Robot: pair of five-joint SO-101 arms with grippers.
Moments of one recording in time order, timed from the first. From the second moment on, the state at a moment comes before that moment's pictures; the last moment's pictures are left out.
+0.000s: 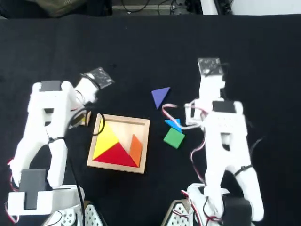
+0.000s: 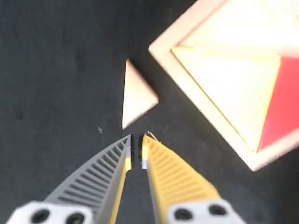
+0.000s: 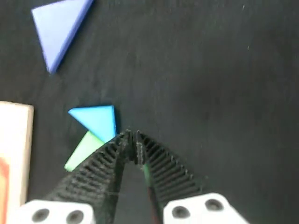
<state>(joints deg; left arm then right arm) -8.1 -7.2 25.7 72.3 -54.5 2.9 -25.5 45.8 56.1 5.4</state>
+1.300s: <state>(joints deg) -7.3 11.7 23.2 55.1 -64.1 1.0 -27.0 54.9 43.0 5.3</state>
